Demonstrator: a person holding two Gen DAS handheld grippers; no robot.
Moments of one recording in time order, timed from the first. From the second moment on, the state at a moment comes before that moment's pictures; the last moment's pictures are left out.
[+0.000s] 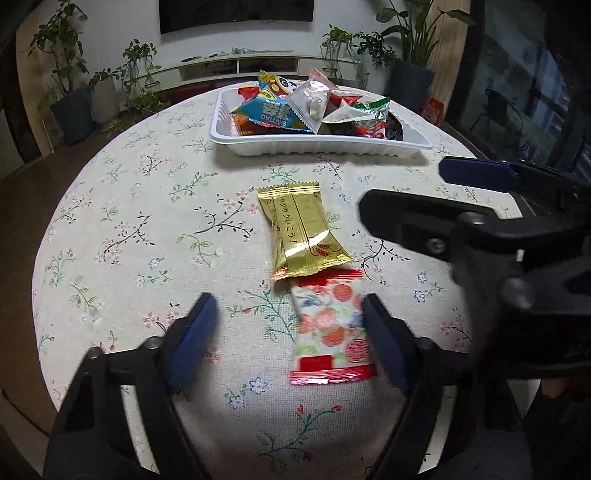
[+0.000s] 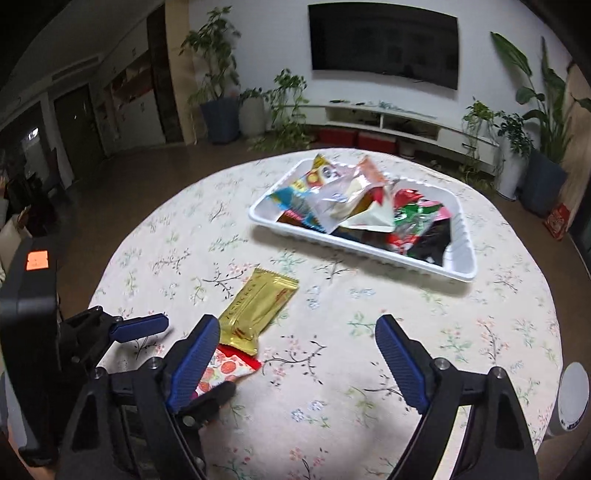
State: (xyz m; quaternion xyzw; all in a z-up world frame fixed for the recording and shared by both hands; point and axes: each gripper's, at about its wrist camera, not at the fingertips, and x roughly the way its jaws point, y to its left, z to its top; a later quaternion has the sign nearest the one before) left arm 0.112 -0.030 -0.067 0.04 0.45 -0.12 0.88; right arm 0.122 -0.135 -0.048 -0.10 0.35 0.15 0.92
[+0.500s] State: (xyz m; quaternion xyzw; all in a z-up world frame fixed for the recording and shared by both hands) left arm 0.119 -0.010 -0.071 0.01 0.46 -0.12 0.88; right arm 0.168 -0.109 -0.064 -0.10 0.41 0.15 0.89
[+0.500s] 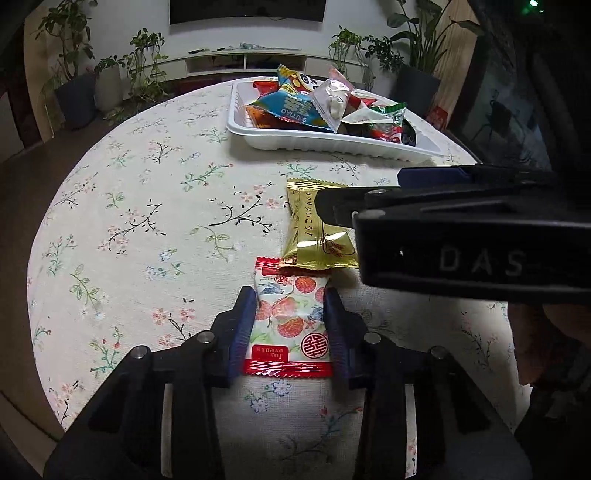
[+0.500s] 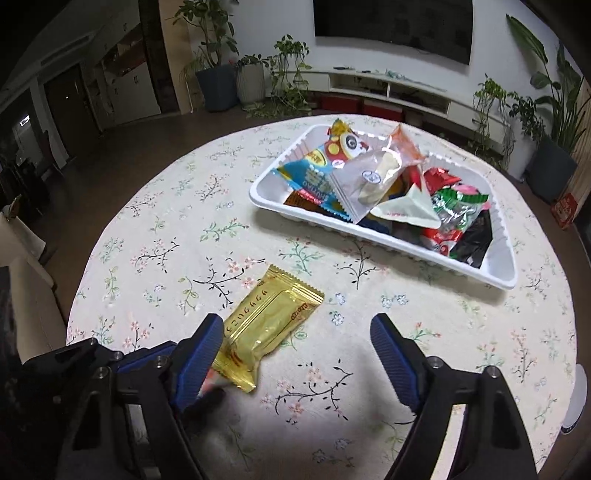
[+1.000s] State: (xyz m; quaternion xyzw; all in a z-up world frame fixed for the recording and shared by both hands) left arm 0.116 -0.004 -0.071 -0.01 0.46 -0.14 0.88; right arm 0.192 -0.089 -0.090 -0.06 0.47 0.11 0.87
